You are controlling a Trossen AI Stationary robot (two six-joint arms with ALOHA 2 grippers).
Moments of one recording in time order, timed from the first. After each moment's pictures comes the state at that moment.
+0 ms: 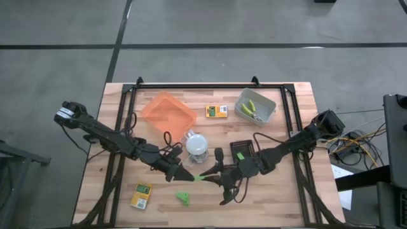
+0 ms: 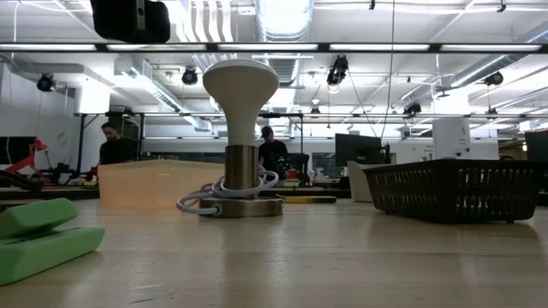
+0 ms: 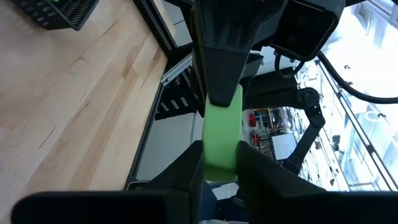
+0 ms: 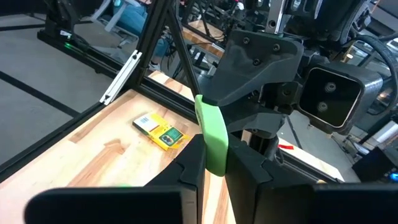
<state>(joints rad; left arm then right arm) -0.42 1.28 0.75 0.39 0.01 -1.27 0.45 1.69 1.04 0.48 0.31 -0.37</state>
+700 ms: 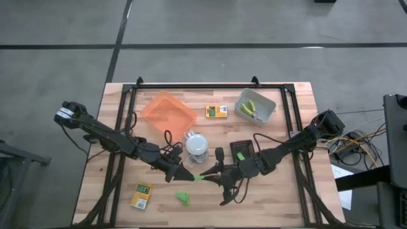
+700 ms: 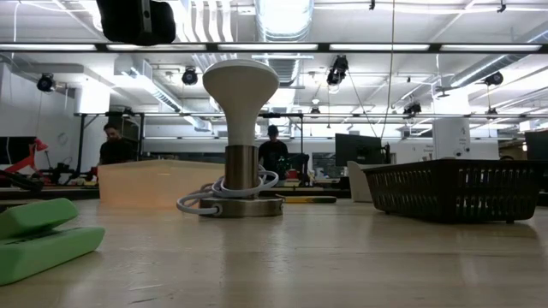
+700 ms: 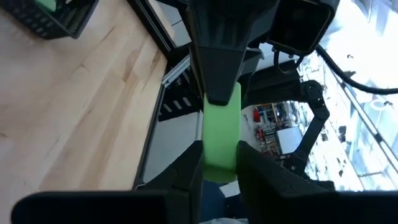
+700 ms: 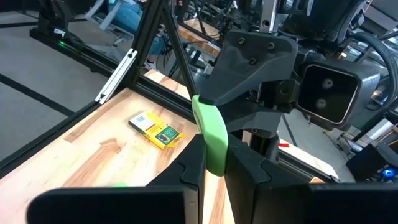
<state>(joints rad) -0.42 1.28 0.75 0.39 0.02 -1.20 0.45 1.69 1.04 0.48 0.34 -0.37</state>
